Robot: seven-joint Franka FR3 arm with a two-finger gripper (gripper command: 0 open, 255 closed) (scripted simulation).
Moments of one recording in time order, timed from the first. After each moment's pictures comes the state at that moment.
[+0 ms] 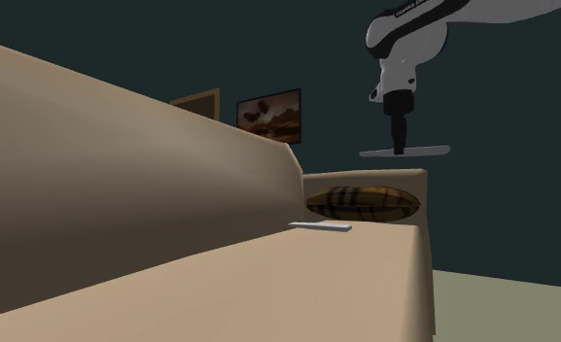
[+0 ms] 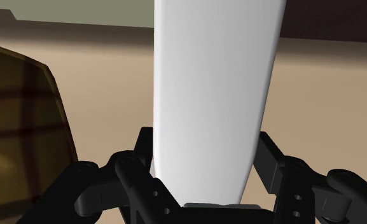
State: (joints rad) arm -0.22 -0.15 -1.08 -1.42 -0.15 1.38 -0.89
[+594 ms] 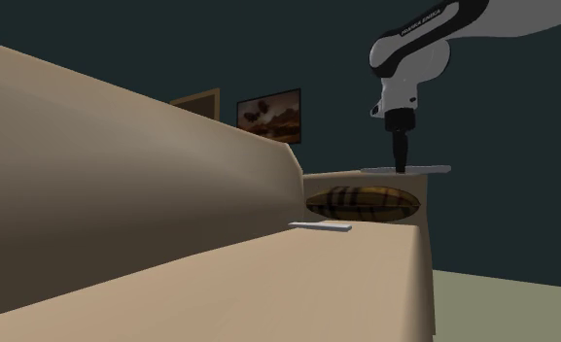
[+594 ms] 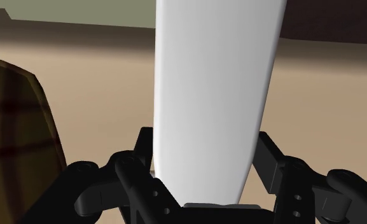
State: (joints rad) arm -0.24 -0.22 -1.04 -1.58 -0.20 1.50 -0.86
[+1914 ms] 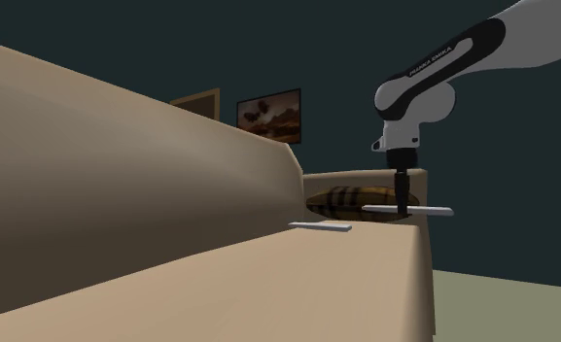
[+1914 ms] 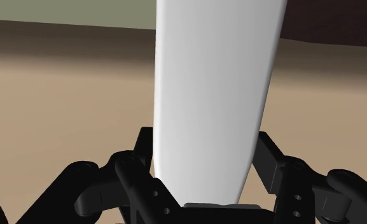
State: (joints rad) arm -0.28 -0.31 -1.02 -1.91 -0.28 1.76 -0.79
